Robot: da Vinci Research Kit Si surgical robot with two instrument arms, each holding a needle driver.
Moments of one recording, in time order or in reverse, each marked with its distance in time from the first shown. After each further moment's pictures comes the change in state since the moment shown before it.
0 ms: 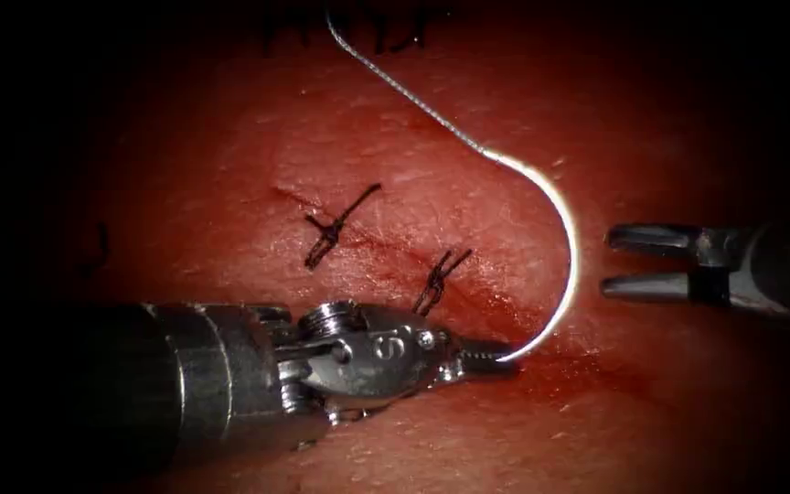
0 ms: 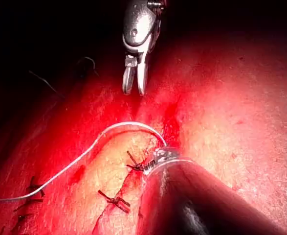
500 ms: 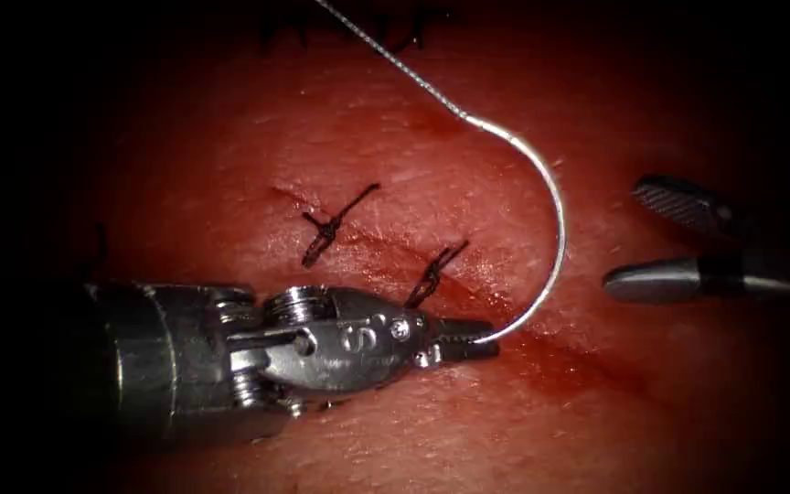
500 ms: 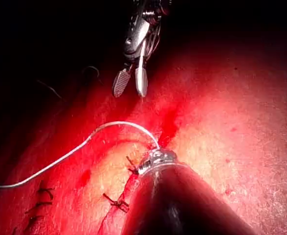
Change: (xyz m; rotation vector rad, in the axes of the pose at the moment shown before) right arm 0.001 0.001 -0.001 -0.055 0.091 0.381; left arm 0.003 0.000 -0.004 0.155 0.003 0.198
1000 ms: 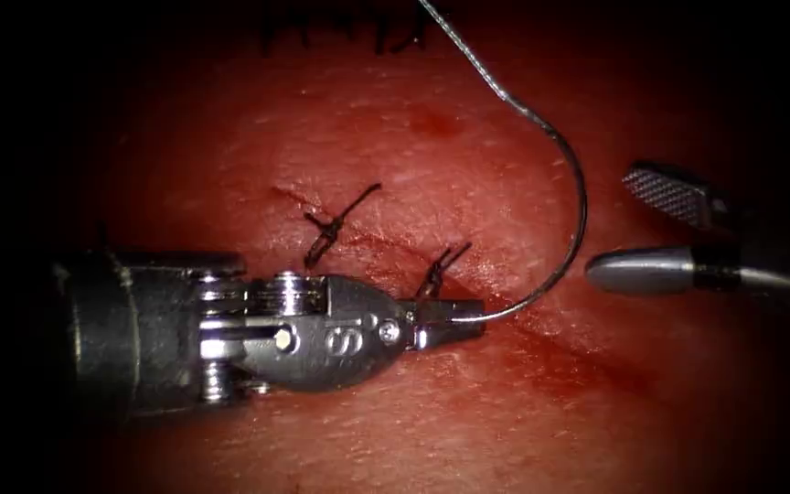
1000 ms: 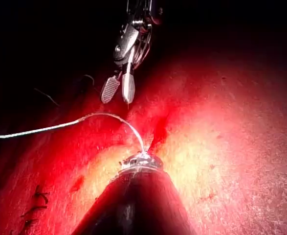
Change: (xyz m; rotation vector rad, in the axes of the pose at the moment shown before) right arm 0.001 -0.001 0.000 0.022 0.019 0.054; left arm 0.001 0.000 -0.001 0.081 0.014 0.323
